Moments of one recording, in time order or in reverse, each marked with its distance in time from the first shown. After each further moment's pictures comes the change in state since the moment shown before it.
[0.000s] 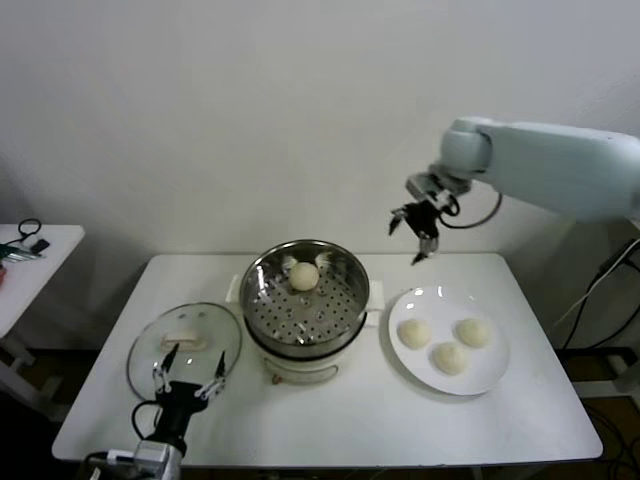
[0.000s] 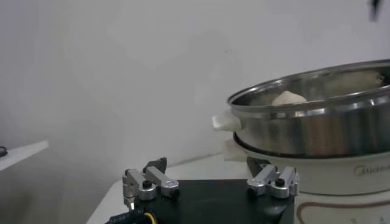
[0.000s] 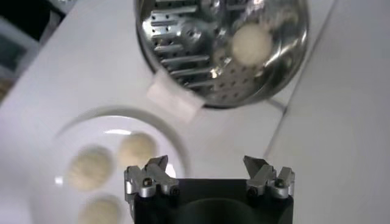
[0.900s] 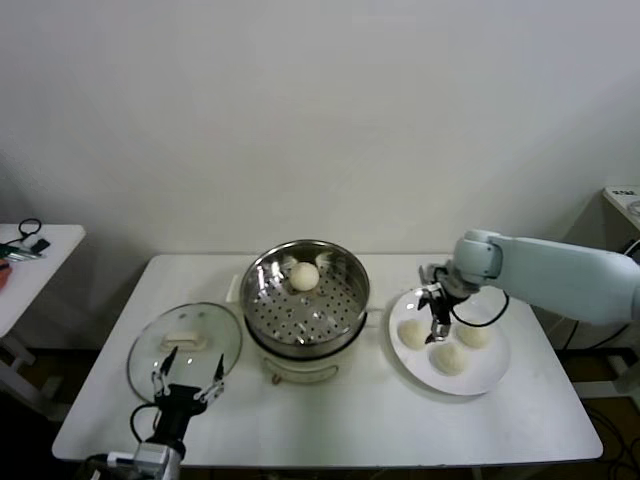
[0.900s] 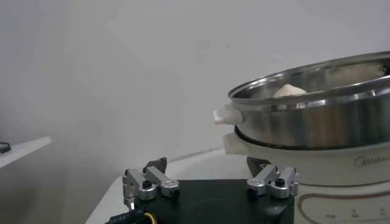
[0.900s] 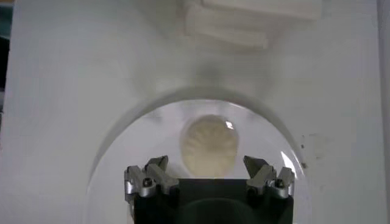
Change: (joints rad) left arm 0.006 -0.009 -0.010 0.005 0.013 0.006 0.002; right arm -0.457 -0.031 0.276 -0.083 -0.130 -0.281 0.147
